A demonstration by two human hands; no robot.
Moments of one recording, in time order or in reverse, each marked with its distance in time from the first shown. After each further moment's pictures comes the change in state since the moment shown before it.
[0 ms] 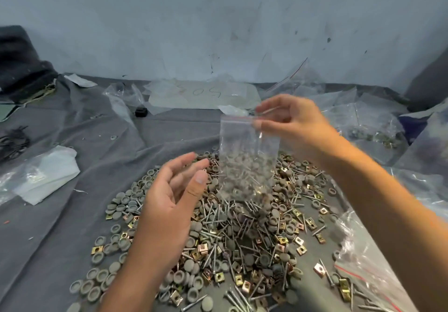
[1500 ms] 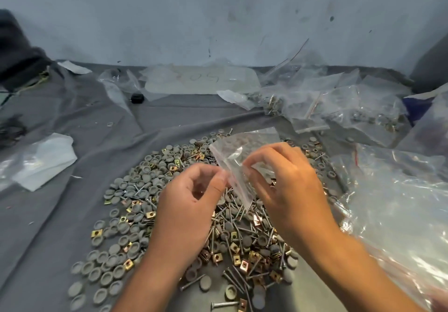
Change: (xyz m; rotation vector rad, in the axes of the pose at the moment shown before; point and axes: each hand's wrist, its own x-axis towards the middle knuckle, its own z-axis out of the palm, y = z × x) left_hand -0.014 0.000 0.026 0.272 -0.017 0.014; right_hand -0.101 0.030 0.063 -0.516 0.261 -0.179
